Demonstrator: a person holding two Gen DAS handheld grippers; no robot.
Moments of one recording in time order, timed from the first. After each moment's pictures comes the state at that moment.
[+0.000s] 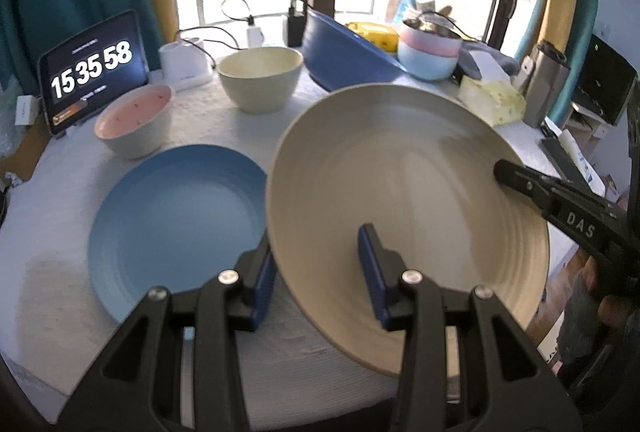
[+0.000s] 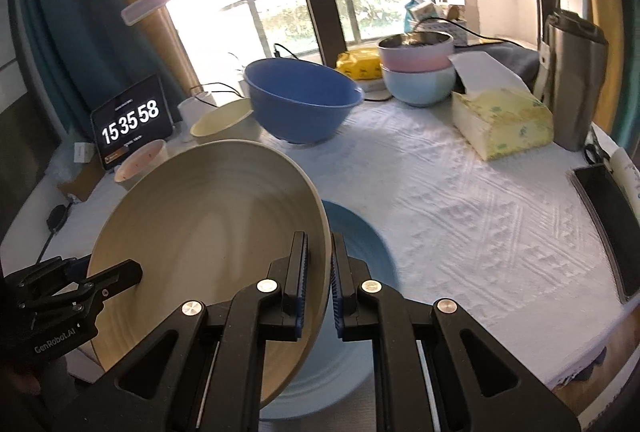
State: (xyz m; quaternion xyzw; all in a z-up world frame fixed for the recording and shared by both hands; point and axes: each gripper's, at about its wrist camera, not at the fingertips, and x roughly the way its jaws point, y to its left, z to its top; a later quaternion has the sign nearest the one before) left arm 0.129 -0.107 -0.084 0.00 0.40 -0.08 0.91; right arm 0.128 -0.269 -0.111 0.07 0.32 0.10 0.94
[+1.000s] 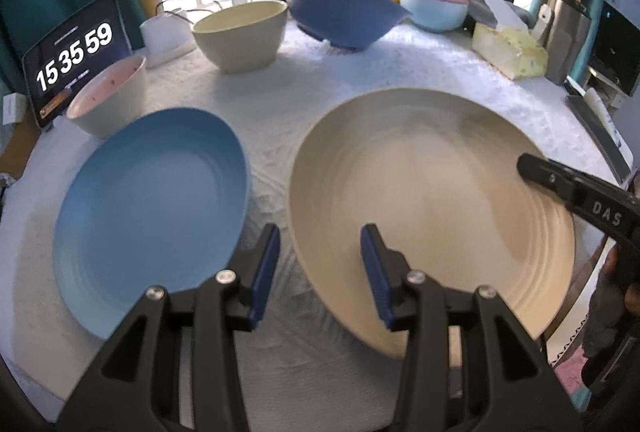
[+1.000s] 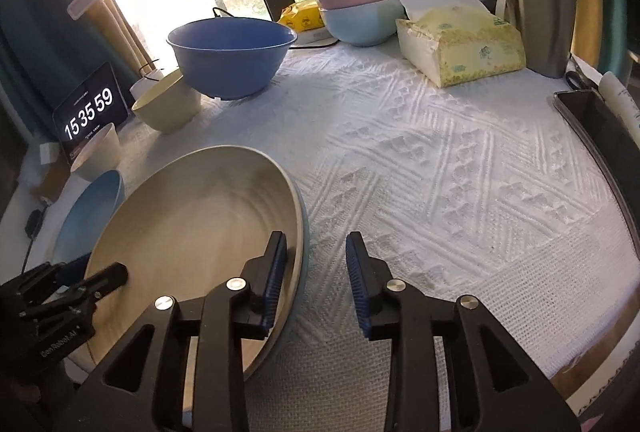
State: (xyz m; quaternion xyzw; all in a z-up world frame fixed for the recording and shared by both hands) left arm 0.149 -0.134 -0.129 0.04 0.44 -0.07 0.89; right arm 0.143 -0.309 -0.162 0.10 0.38 0.06 0.92
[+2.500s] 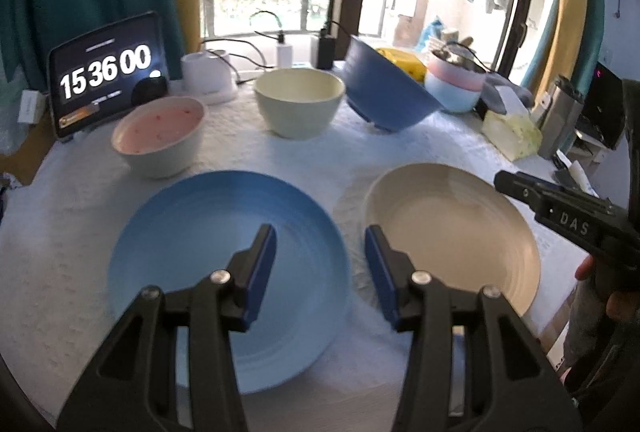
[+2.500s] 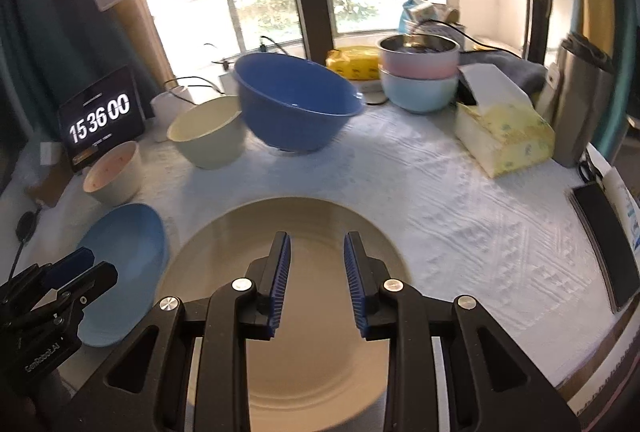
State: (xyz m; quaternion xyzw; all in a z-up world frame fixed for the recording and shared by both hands) left arm 0.149 -0.046 -0.084 -0.03 0.36 -0.07 0.93; right arm 0.162 -0.221 -0.102 0.04 0.34 0.04 0.94
